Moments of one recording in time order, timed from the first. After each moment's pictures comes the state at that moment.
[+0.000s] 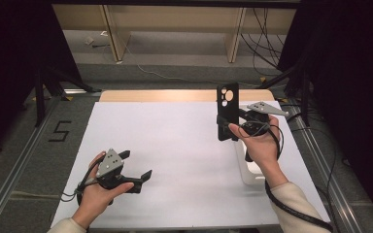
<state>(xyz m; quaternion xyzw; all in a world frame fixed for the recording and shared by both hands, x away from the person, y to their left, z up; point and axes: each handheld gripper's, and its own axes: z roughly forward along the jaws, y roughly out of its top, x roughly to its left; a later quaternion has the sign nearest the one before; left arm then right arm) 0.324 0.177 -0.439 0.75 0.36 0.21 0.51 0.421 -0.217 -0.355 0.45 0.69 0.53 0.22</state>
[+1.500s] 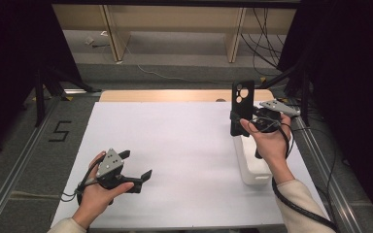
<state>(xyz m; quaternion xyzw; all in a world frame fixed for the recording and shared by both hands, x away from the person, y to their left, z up) 0.324 0.176 -0.439 0.75 0.36 0.21 0.51 0.432 -0.247 -0.358 0.49 0.67 0.50 0.26</state>
